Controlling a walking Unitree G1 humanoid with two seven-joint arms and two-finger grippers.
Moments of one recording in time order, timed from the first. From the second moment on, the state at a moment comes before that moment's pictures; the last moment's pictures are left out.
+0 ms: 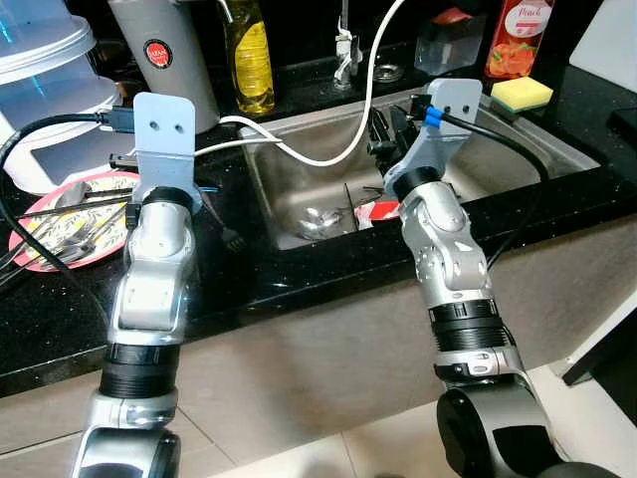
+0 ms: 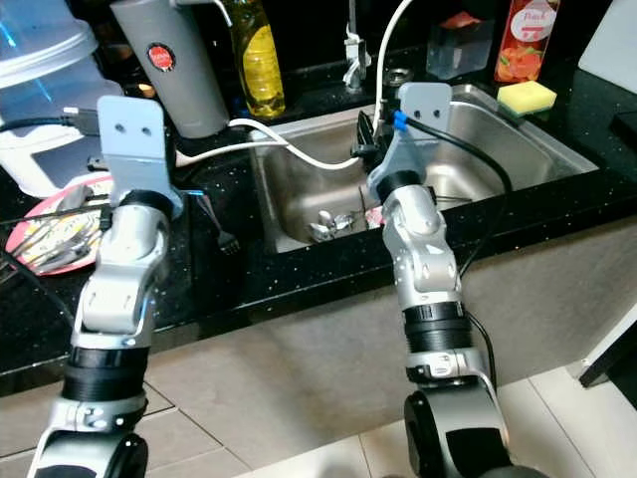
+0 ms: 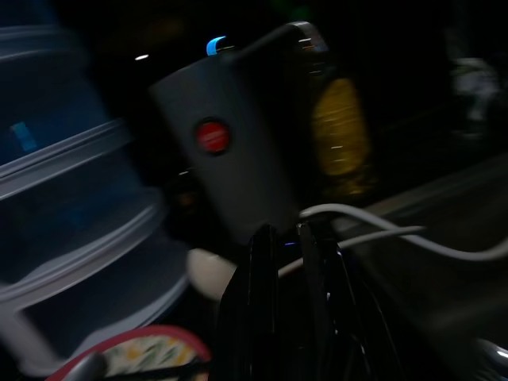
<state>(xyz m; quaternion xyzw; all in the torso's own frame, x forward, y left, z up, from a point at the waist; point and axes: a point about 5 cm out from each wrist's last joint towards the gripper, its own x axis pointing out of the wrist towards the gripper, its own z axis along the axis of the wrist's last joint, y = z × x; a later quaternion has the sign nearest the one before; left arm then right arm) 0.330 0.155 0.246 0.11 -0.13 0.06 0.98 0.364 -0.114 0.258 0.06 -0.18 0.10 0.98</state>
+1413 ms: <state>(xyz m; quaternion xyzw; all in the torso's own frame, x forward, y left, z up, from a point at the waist) 0.365 0.184 0.153 -0.18 0.21 0.07 0.96 0.352 -0.122 0.257 0.06 -0.20 0.10 0.97</state>
